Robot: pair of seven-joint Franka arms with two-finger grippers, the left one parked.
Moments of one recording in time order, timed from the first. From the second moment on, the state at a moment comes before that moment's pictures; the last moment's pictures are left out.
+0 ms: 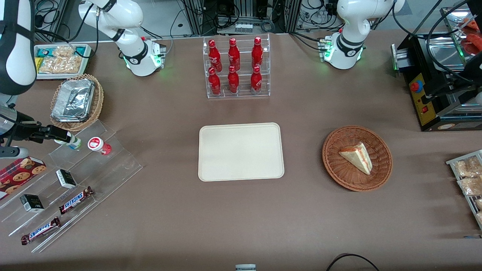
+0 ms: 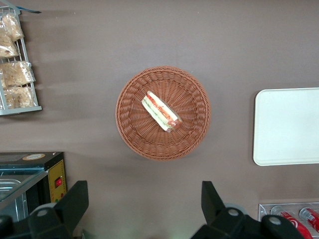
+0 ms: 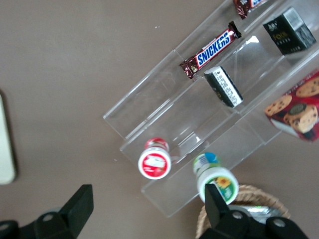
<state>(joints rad) -0.14 0.06 -0.04 -1.80 0.01 1.80 -0.22</state>
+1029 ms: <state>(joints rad) -0.26 -0.06 -0.07 -2.23 0.01 2.21 -0.85</state>
